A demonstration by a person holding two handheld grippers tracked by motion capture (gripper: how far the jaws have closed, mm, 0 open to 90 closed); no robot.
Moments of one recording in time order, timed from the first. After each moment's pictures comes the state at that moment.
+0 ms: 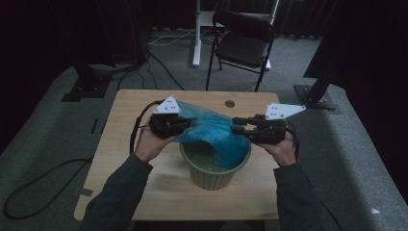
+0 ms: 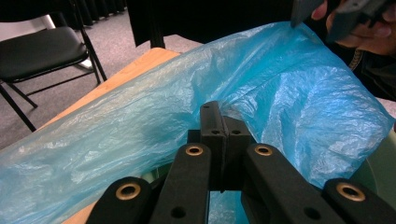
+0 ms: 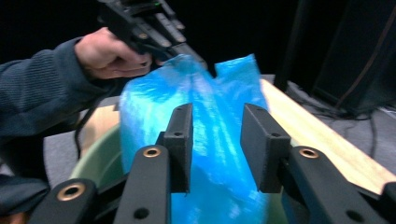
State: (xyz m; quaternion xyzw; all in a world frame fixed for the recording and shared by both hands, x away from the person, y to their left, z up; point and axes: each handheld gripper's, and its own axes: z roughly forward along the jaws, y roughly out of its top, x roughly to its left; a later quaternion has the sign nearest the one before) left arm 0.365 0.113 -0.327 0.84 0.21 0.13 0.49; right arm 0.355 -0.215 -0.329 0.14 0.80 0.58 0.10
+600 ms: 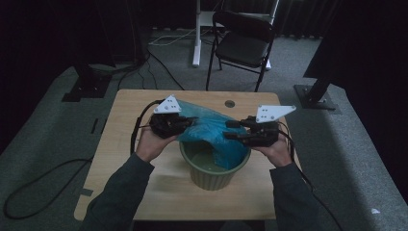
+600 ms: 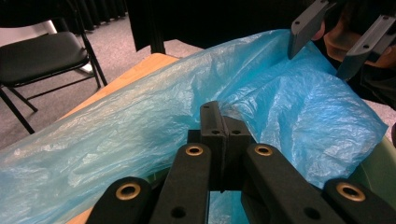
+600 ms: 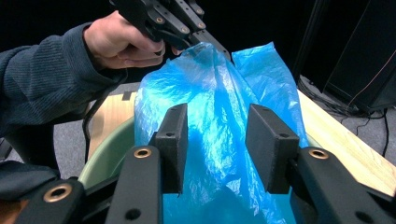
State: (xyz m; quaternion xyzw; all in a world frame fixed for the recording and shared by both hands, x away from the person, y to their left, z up) left arm 0.364 0.111 -0.324 0.83 0.21 0.14 0.50; right arm 0.352 -0.197 -0.329 0.12 0.81 0.56 0.09
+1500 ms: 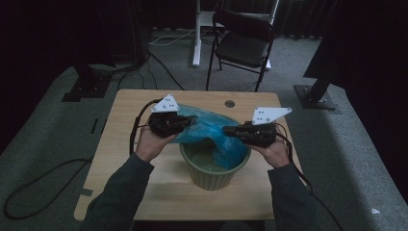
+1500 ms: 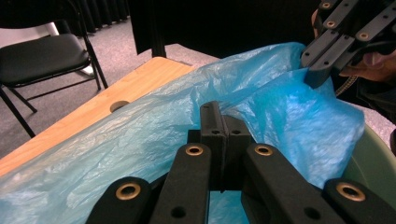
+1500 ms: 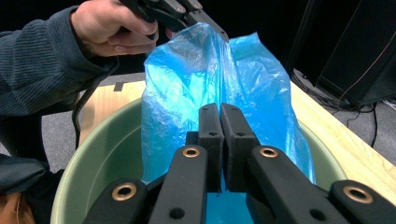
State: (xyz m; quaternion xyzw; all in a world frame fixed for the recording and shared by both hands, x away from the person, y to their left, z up) left arm 0.365 0.114 -0.325 0.82 0.21 0.13 0.51; right arm 0.352 -0.194 -0.335 0.12 0.82 0.54 0.11
